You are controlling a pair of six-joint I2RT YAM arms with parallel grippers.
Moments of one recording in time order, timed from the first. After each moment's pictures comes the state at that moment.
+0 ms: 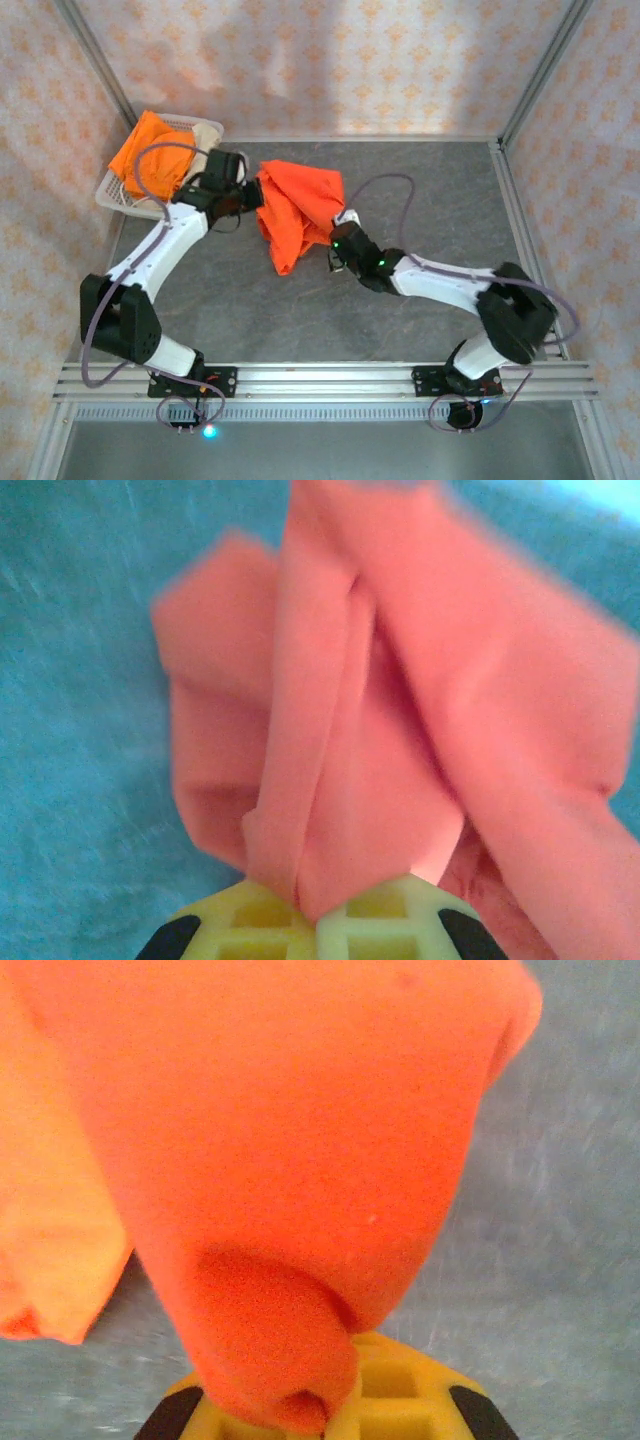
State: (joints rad) left arm -0.21 1.47 1.29 -0.60 0.09 -0.51; right arm 0.85 1.47 0.90 -0.15 0.31 0.39
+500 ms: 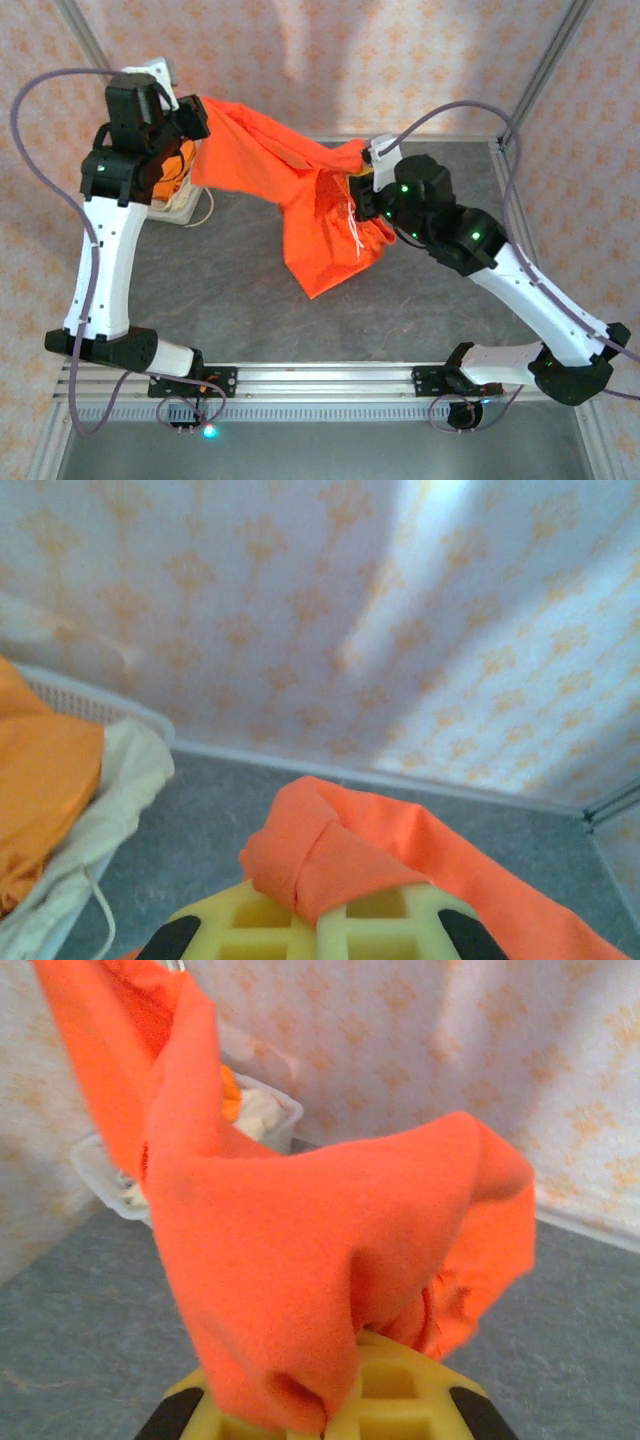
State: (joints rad) left arm -0.10 1.43 1.99 -0.88 -0.01 -0.37; right arm 0.83 1.20 1.54 -0.66 0.19 0.15
